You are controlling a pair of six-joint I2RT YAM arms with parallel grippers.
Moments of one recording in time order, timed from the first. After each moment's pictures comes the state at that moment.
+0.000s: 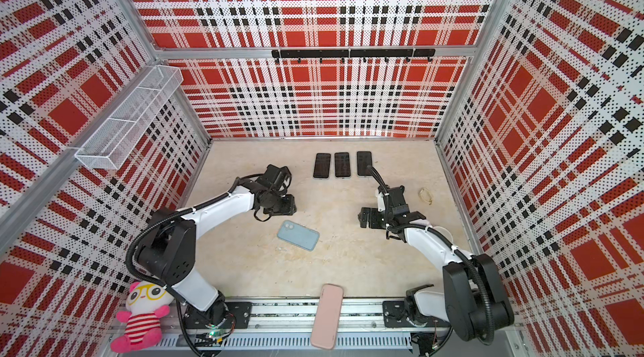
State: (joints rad) left arm -0.46 1.64 1.08 -0.63 0.12 -0.44; right arm 0.26 1.28 0.64 -0.29 -0.19 0.31
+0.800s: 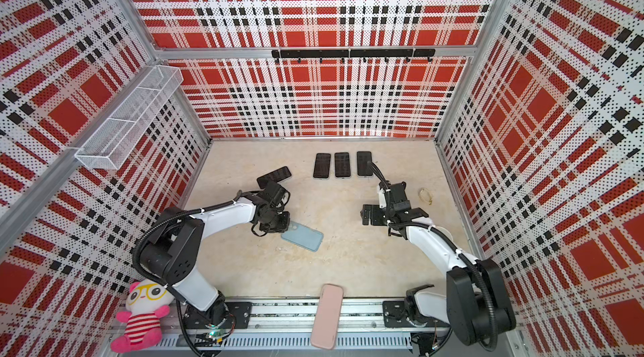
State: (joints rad) left arm -0.50 1.69 0.94 -0.55 0.13 -0.48; right arm 0.25 1.24 0.70 -0.37 -0.13 0.25
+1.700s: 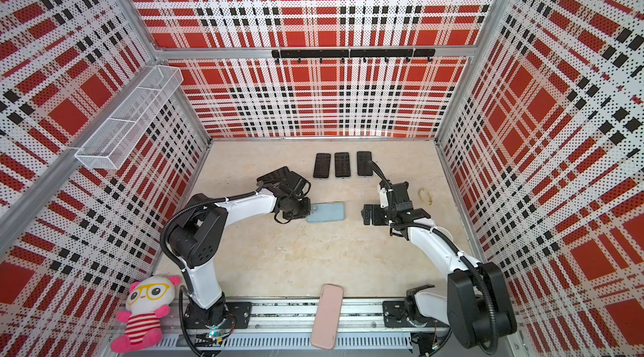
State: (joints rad) left arm -0.60 1.89 1.18 -0.45 0.10 -0.68; right arm 0.24 1.24 0.69 -0.37 -0.15 0.22
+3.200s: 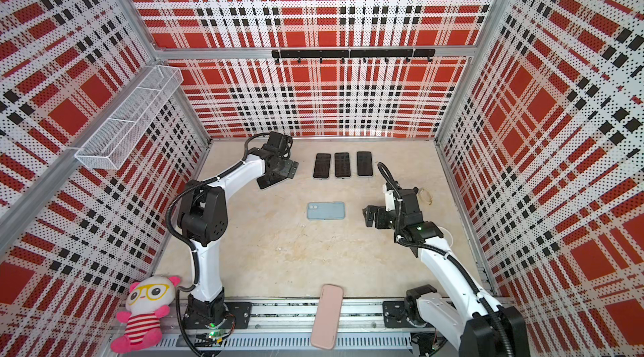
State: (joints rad) left arm -0.34 2.09 1.70 -0.59 -0.23 0.11; right arm 0.24 1.00 0.62 -0.38 -0.19 0.27
